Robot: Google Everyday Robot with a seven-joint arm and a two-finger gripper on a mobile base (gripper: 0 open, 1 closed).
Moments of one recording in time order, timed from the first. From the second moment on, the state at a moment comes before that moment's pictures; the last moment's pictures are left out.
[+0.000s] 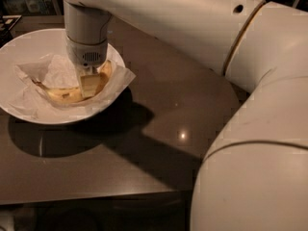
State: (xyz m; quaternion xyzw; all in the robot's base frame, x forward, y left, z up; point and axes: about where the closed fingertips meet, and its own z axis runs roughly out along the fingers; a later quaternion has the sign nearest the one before) arm 0.553 0.166 0.877 -0.84 0.53 0.04 0.13
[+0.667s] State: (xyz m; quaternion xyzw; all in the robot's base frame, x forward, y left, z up) arm 0.543 0.165 0.907 -0.84 0.52 0.04 0.14
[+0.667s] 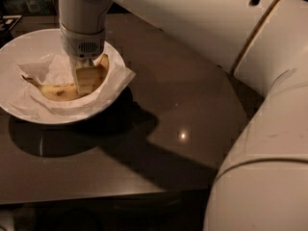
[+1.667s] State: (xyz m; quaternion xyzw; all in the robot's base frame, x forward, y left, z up) arm 0.502 0.161 0.950 -0.84 0.51 0.07 0.15
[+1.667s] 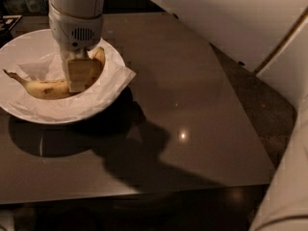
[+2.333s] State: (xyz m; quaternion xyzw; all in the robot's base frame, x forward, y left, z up) arm 0.455 0.148 0.974 -0.82 0.54 0.08 0.17
